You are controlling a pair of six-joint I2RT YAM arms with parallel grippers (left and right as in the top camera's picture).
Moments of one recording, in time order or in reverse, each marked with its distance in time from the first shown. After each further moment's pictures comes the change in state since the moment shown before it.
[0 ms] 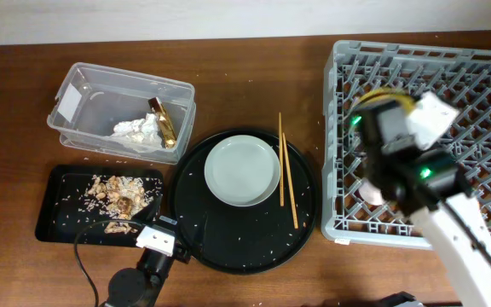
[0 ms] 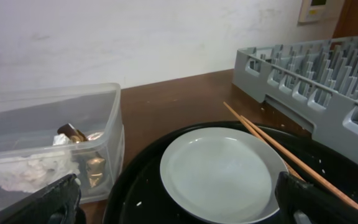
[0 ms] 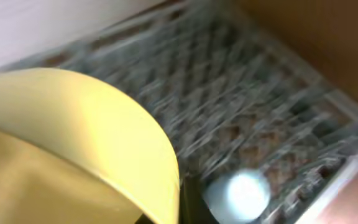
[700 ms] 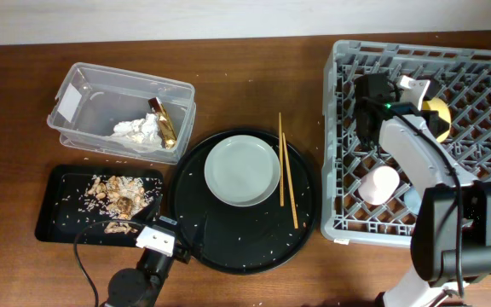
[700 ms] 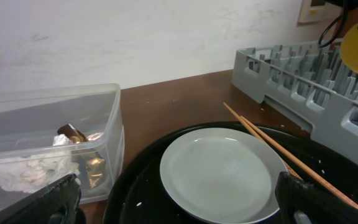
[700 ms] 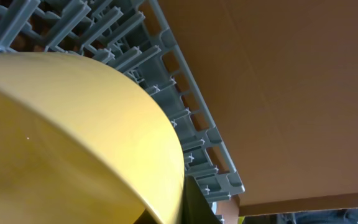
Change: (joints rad) left arm 0.000 -0.003 0.000 0.000 0.001 0.000; right arm -0.188 0.560 0.008 0.244 0.388 -0.457
